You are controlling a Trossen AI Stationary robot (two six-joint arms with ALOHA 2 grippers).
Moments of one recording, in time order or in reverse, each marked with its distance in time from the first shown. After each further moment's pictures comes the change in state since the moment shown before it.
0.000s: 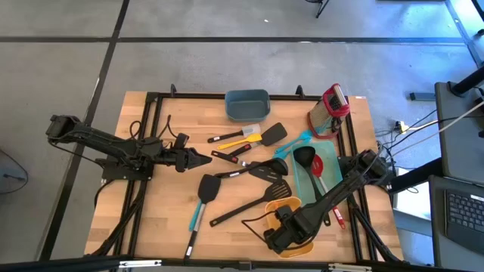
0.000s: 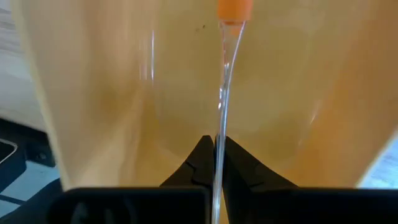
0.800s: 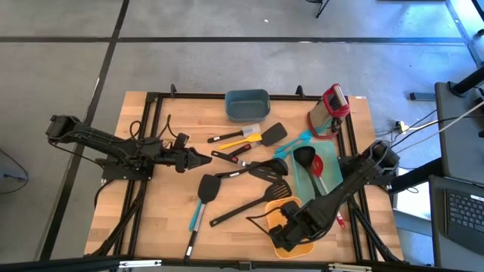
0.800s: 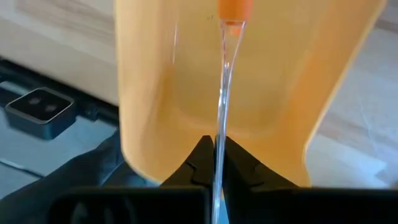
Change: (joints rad) left arm 0.000 0.000 0.000 0.000 0.002 0.019; right arm 0.006 -0.138 0.021 -0.080 0.021 -0.019
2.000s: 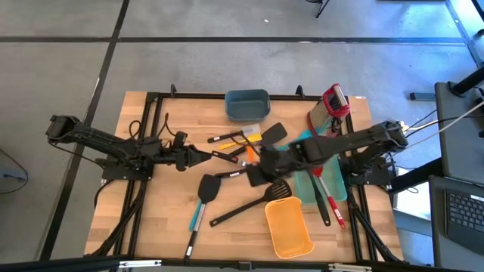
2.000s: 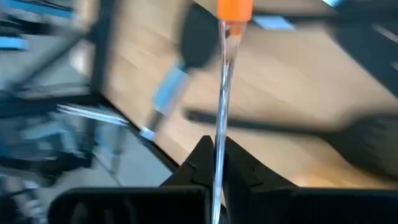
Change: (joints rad) left arm 0.000 0.000 0.000 0.024 -0.060 0.038; right arm -0.423 -0.230 0.001 0.191 0.115 -0.433
